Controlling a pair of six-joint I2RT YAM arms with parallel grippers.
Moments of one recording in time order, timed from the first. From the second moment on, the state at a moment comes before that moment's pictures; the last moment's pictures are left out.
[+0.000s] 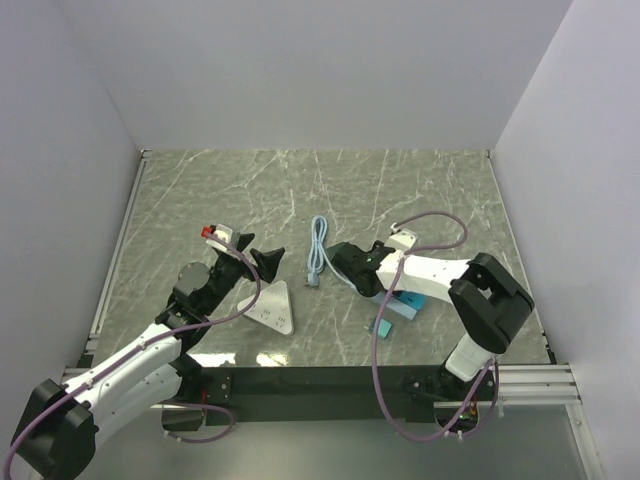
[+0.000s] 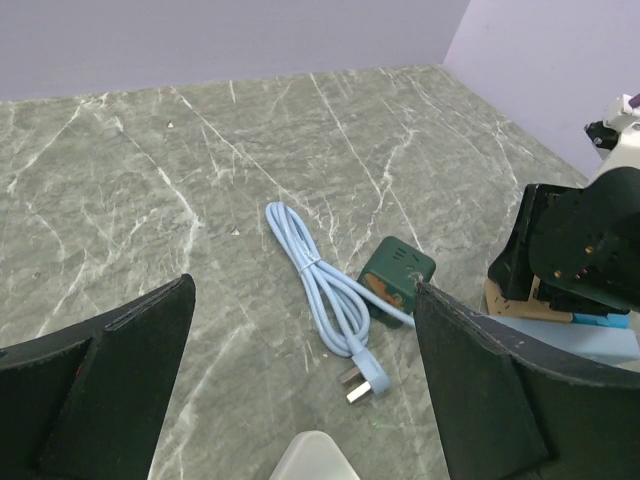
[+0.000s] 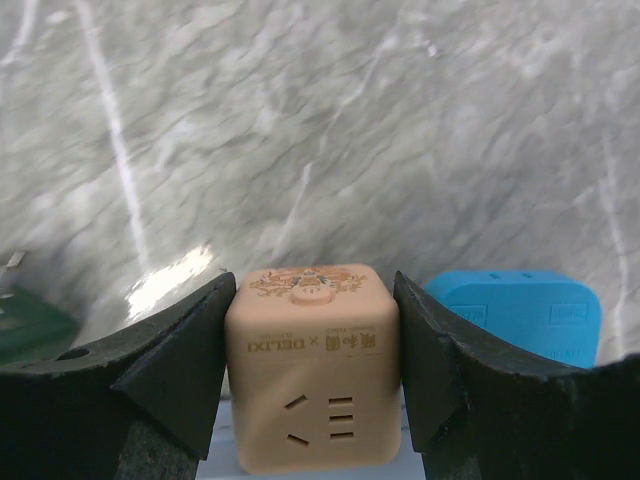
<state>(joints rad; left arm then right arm) -0.56 0.79 0.29 0.56 0.01 -0.23 0.82 1.63 0.91 -0.75 0.91 1.36</state>
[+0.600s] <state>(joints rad) -0.56 0.83 0.29 0.56 0.01 -0.23 0.62 1.65 0.96 -0.61 0.97 1.05</state>
